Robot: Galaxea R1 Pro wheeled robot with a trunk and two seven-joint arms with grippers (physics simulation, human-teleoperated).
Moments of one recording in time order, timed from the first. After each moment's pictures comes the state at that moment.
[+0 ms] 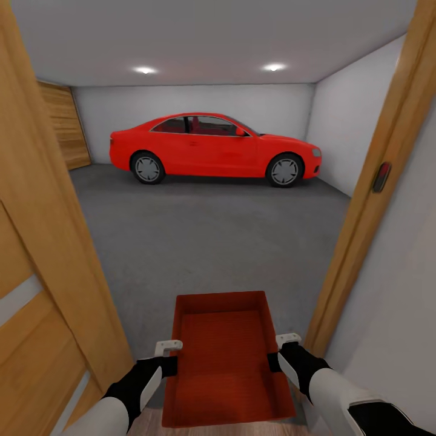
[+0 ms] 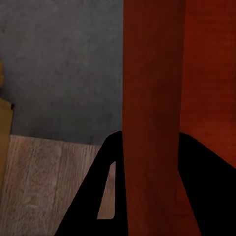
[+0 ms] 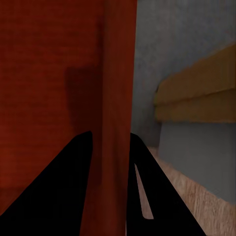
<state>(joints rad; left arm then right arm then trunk) -0.61 -0.11 0.05 -0.37 0.02 0.29 0.08 -0.77 0.06 0.08 -0.17 0.02 0.40 -0.13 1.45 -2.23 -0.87</state>
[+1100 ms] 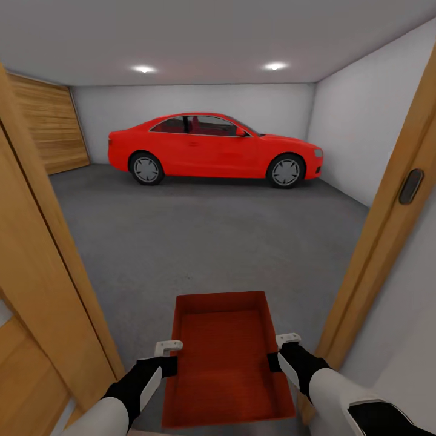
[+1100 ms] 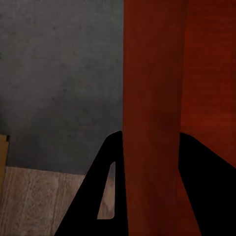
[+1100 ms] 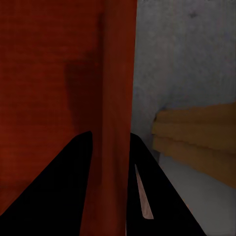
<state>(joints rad) -0.61 -0.11 0.05 -0.37 0.02 0.29 0.08 -0.77 0.06 0.08 -0.17 0.02 0.40 -0.13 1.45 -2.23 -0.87</state>
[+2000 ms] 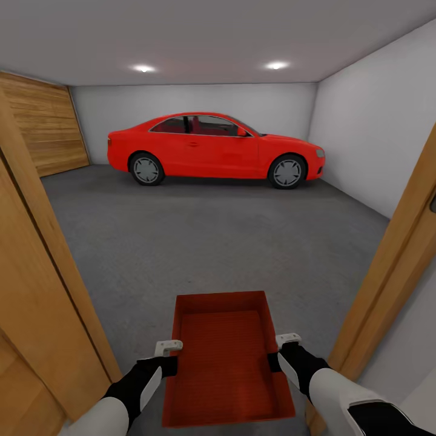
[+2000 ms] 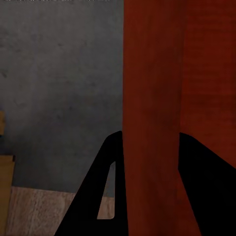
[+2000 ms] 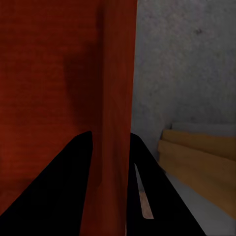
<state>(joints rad) -0.61 -0.11 0.05 -0.37 0.02 0.29 0.08 -0.77 0.06 0.08 -0.17 0.02 0.40 -0.13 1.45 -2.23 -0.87</state>
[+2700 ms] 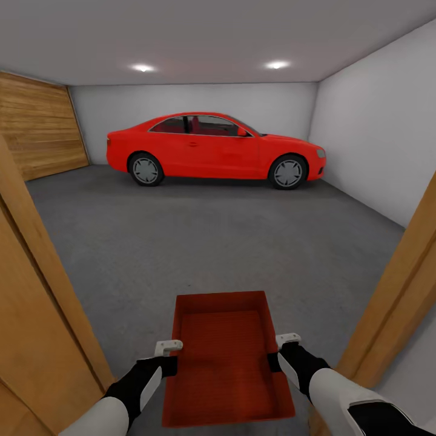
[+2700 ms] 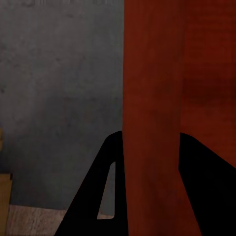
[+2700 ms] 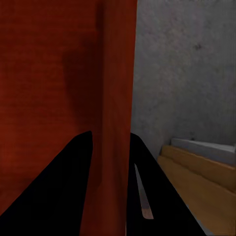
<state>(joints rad) -0.62 -0.11 0.05 -0.37 0.02 0.29 0.08 -0.77 0.06 0.08 -0.17 0.02 0.40 -0.13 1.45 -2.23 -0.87</state>
